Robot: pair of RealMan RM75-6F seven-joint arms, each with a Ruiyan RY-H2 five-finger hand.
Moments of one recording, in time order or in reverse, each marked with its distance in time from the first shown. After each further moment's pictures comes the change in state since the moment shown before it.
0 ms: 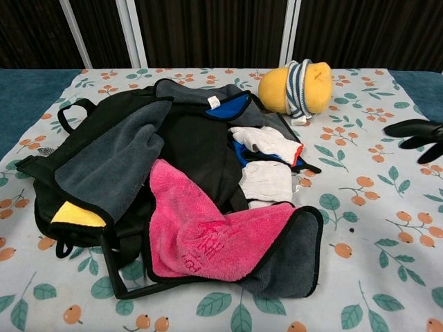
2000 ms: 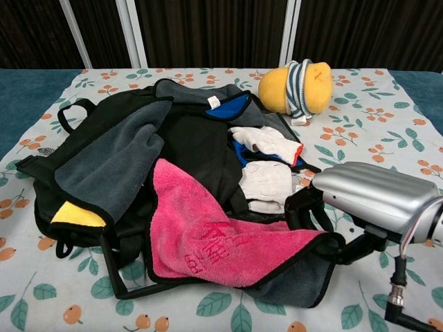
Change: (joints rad) left arm 0.000 0.011 -0.001 -0.007 -0.012 -0.012 -0.020; right arm 0.179 -0.252 0.078 -0.136 0.300 -0.302 -0.440
